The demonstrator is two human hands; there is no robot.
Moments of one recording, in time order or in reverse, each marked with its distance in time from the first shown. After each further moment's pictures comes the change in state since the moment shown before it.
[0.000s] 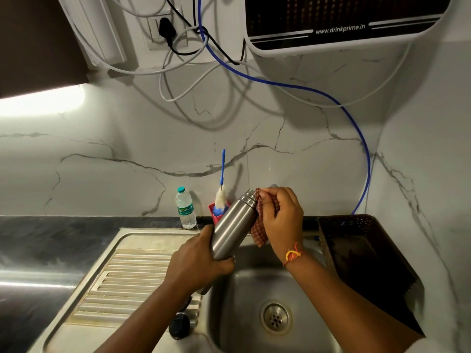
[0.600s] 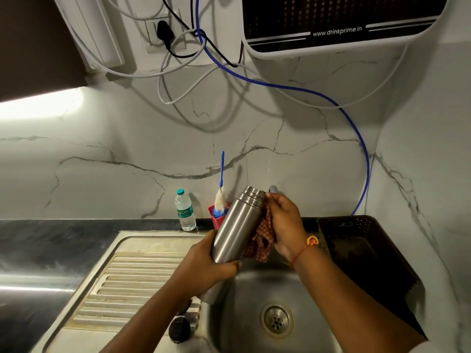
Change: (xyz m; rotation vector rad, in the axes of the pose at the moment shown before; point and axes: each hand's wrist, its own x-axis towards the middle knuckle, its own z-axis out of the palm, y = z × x) left_hand -0.001 -0.002 0.005 -0.458 -0.118 0.086; right_hand 0.012 0.016 0.003 0.804 -0.216 0.818
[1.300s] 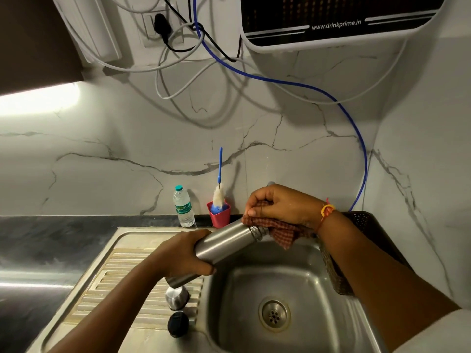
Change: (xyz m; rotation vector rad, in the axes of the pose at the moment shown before) left_hand 0.029 -0.032 -0.044 0.482 -0.259 0.120; right_hand 0.004 -0.070 -0.009 -1.120 -0.685 -0.030
